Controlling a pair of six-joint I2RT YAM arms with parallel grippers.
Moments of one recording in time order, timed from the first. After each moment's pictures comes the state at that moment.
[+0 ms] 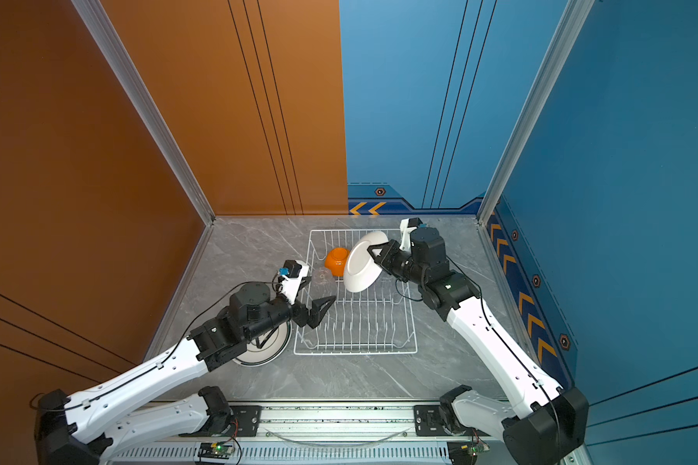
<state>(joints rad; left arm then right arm) -0.86 0.99 0.77 -0.04 -0.04 -0.20 0.44 1.17 1.13 -0.32 -0.31 1.00</state>
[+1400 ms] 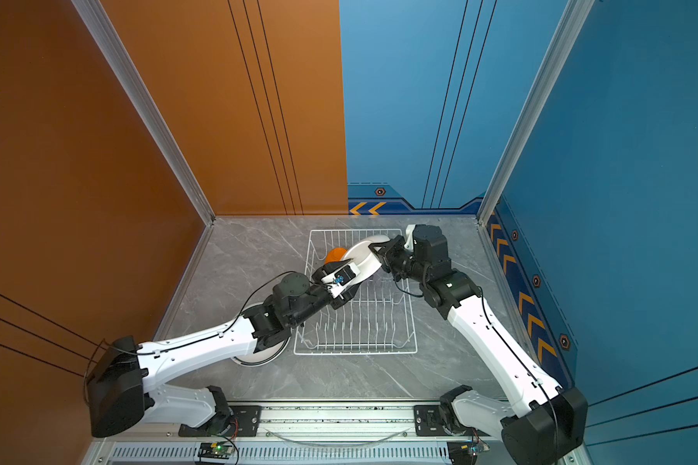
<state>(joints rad) -0.94 1.36 0.90 0.38 -0.16 0.45 0.41 1.18 1.14 -0.31 -0.34 1.32</state>
